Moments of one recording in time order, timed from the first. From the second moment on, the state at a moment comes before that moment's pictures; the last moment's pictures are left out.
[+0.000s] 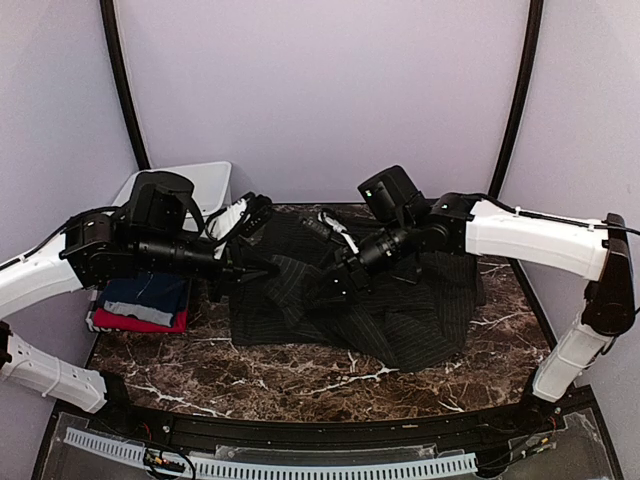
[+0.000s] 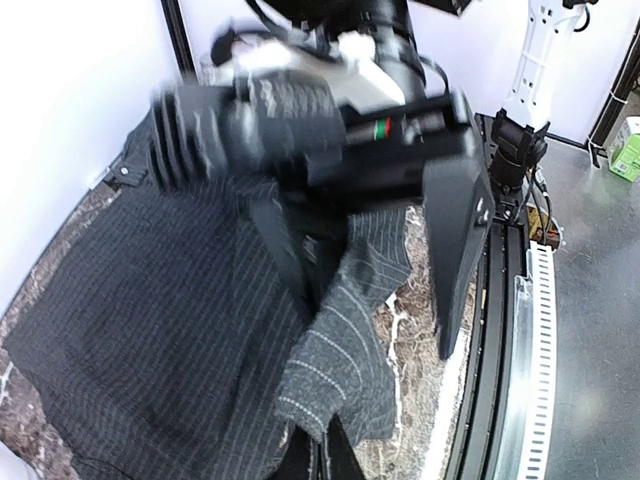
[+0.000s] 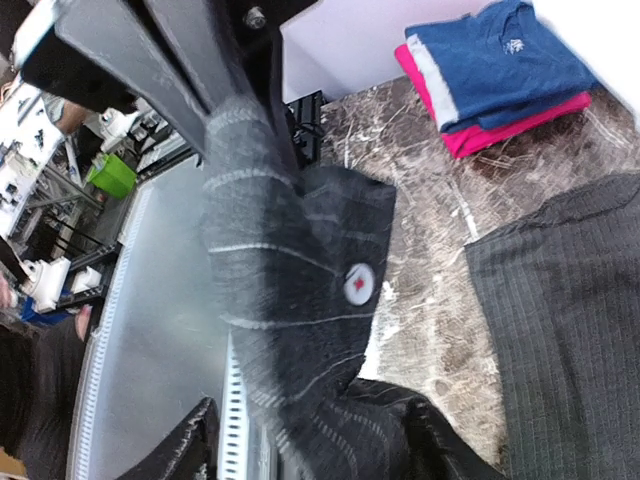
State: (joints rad) left arm -0.96 1.13 1.14 -0.53 0.22 0.16; right arm 0.93 1.63 1.41 -0.50 -0.81 -0.05
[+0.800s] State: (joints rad) left arm -0.57 1.32 0.93 -0.49 0.19 -0.49; right arm 0.96 1.01 1.34 -0.61 -0.52 0.11
